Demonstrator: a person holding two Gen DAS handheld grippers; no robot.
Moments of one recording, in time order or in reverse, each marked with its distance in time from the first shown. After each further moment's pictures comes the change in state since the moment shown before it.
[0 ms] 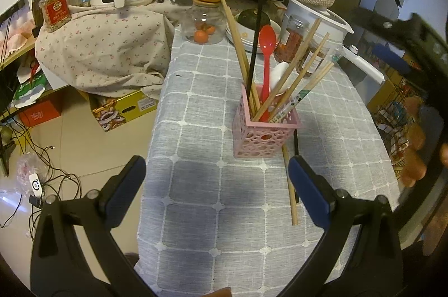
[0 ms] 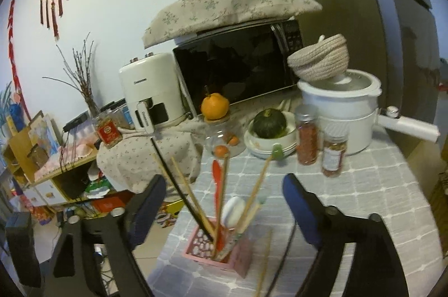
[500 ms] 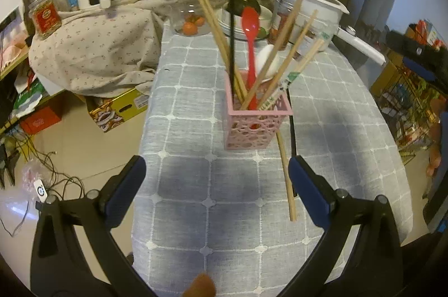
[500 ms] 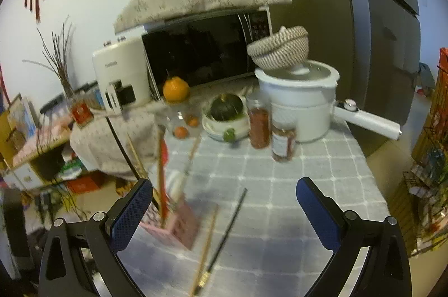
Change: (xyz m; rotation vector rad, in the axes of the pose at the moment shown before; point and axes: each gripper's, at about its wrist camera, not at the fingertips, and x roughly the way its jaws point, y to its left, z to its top) left arm 0.013 -0.028 -0.006 0.076 0.039 0.029; right arm -0.027 -0.051 -0.006 -0.048 0.115 -0.138
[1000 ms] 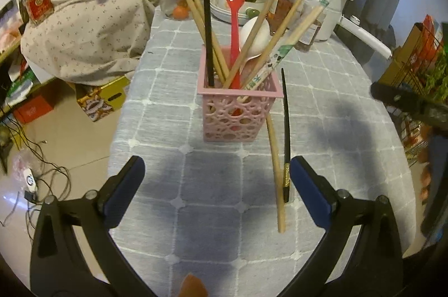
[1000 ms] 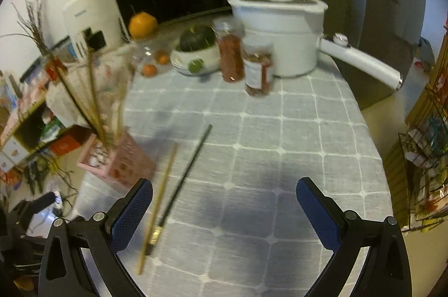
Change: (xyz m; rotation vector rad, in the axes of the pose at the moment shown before) left arm 0.038 -0.026 -0.012 -0.050 0.034 0.000; right arm 0.060 -0.054 -0.047 0.010 0.288 -0.063
